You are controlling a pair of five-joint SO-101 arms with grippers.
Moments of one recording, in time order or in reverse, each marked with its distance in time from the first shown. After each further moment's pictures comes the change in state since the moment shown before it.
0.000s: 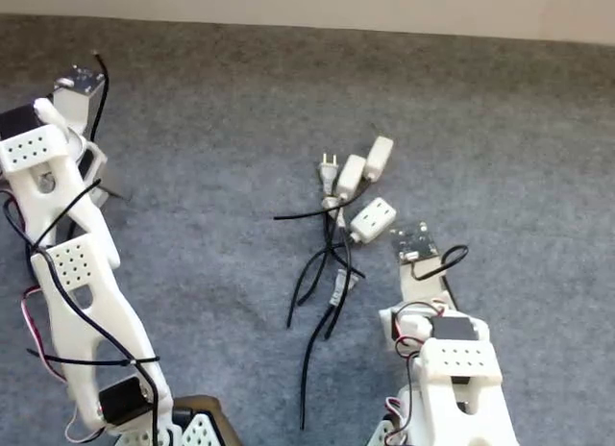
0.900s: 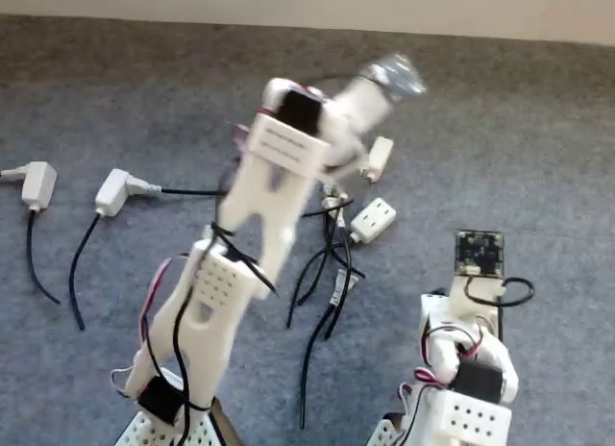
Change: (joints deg) left arm 56.3 -17.5 3.9 0.4 9.6; right arm 15.7 -41.5 4.8 15.3 -4.5
